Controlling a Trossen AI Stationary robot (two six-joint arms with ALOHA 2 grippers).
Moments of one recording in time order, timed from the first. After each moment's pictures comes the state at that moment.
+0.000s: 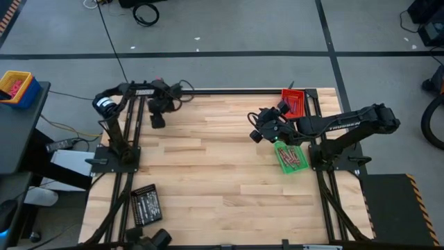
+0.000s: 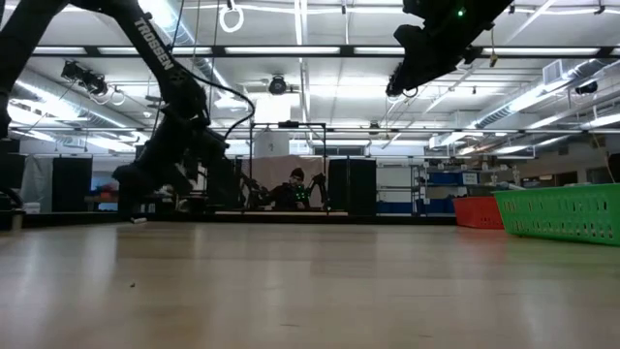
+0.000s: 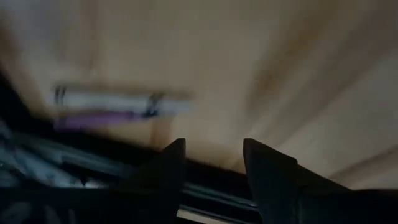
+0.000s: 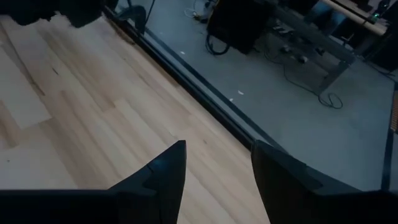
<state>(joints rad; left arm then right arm) 0.88 1.82 1.04 -1.05 -0.44 0.54 0.07 1.25 0.96 -0.47 0.89 0.31</state>
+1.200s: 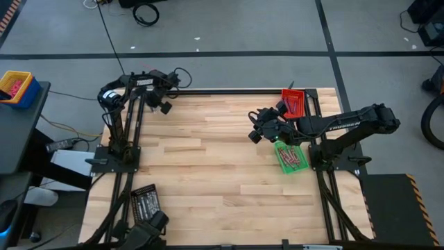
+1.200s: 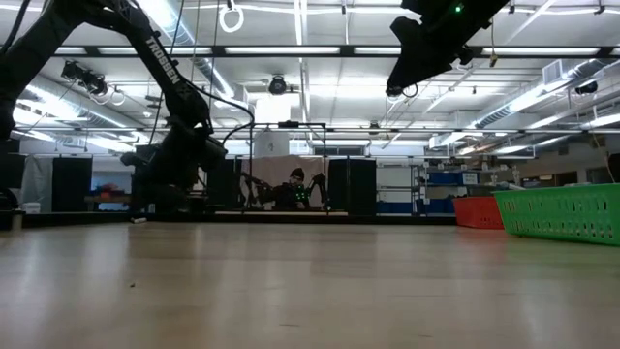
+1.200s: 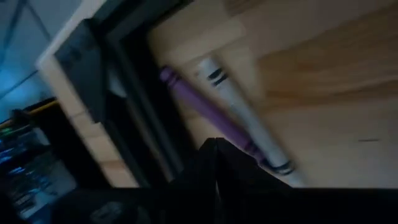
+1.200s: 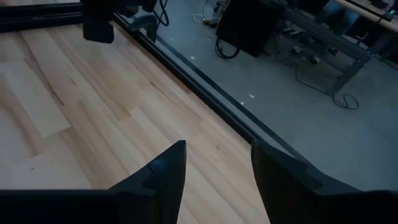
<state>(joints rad) 1.03 1.94 1.20 -1.04 -0.54 -0.19 0.07 1.25 0.96 -0.42 0.86 0.31</state>
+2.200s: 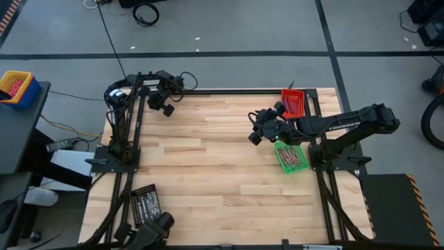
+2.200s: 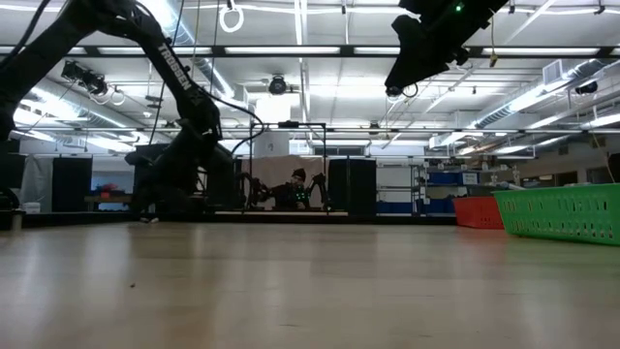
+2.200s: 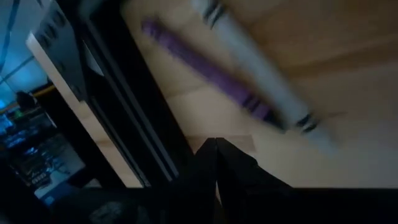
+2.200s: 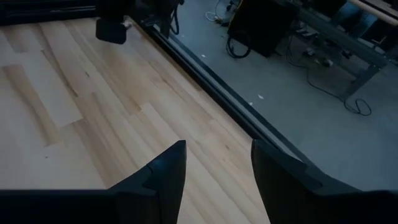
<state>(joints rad) 0.97 2.02 1.27 -1.16 -0.53 -0.29 0.07 1.25 0.96 -0.41 0.81 0.27</state>
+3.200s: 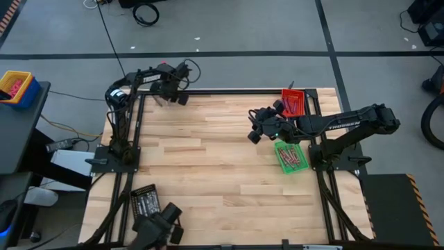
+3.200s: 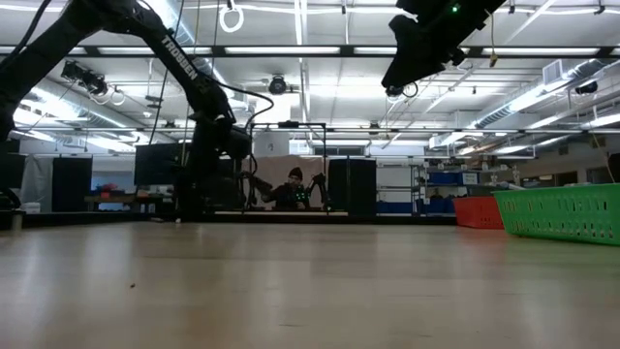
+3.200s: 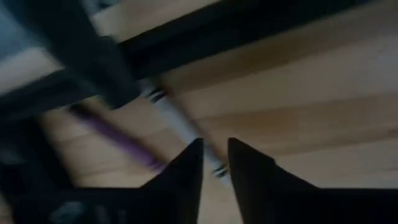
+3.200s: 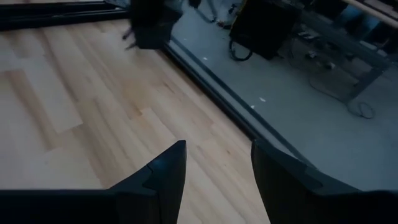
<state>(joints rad) 0.95 2.02 1.42 -1.00 -0.26 -0.29 0.05 1.25 0.96 -0.38 0.79 0.23</state>
